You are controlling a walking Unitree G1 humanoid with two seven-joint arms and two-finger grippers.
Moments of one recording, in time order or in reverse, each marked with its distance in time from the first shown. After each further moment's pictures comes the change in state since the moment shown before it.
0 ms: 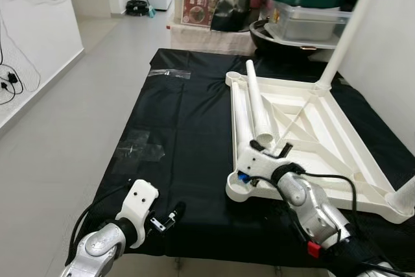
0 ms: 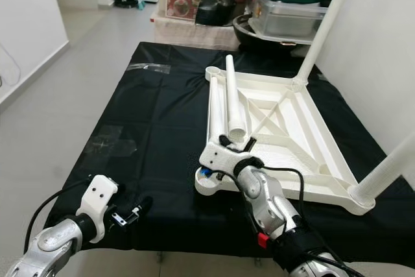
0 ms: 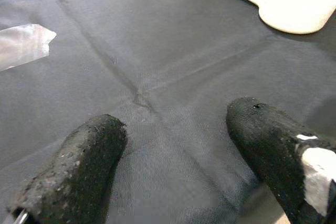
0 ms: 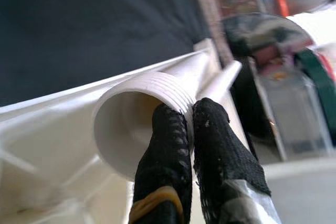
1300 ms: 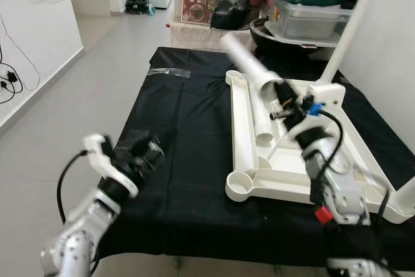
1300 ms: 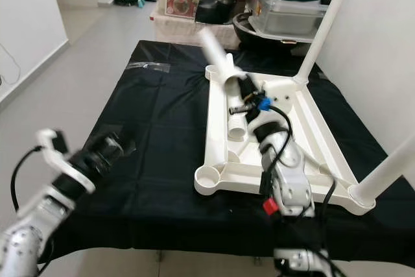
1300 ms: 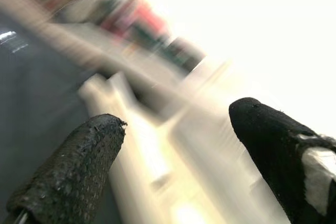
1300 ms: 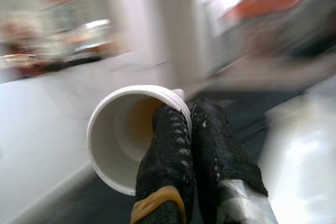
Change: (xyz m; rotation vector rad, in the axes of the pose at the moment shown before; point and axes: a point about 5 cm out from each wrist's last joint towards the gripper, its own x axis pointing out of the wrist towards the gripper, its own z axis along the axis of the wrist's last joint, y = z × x) left arm -0.022 0.043 0.107 -0.804 -0.762 -0.085; right arm -0.016 -0.044 0.036 1.288 -0.526 0.130
